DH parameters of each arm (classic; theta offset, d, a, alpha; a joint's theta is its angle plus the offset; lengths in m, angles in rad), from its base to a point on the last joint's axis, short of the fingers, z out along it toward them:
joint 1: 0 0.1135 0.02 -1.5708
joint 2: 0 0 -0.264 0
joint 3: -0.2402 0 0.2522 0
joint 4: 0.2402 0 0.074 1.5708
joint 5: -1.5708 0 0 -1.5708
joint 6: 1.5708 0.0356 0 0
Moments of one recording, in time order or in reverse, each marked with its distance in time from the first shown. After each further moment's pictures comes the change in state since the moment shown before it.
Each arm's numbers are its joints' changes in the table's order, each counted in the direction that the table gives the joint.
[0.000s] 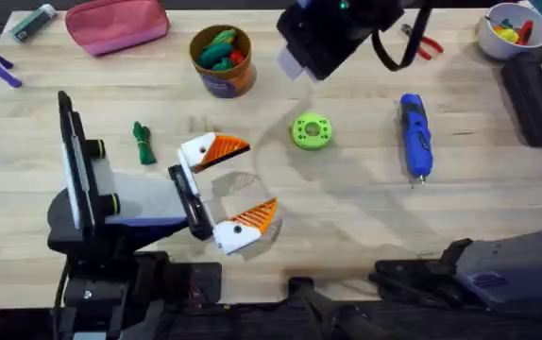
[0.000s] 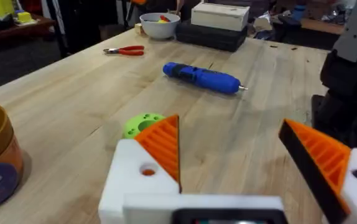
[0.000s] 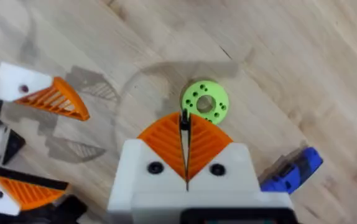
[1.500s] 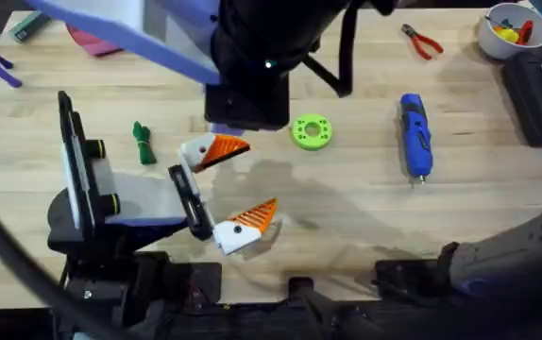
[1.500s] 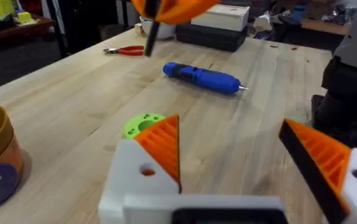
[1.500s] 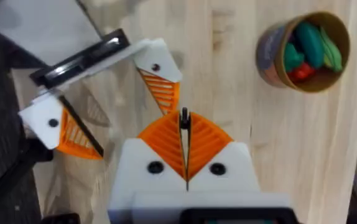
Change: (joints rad) left arm 0.000 0.000 0.000 0.000 0.000 0.000; right arm 0.259 0.142 -0.232 0.098 0.109 -0.525
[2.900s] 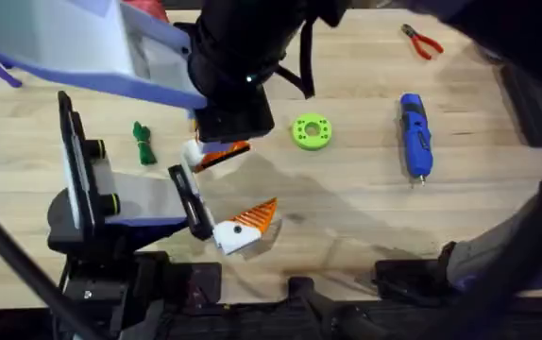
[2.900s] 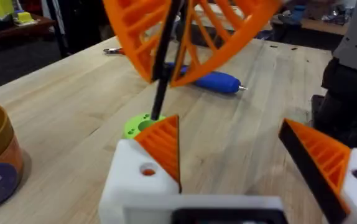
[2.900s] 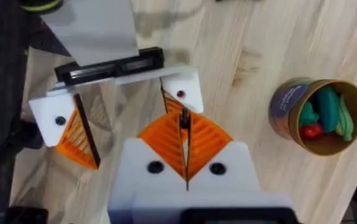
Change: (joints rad) left arm 0.000 0.000 0.000 0.000 0.000 0.000; right arm 0.000 0.064 -0.002 -0.027 0.144 -0.247
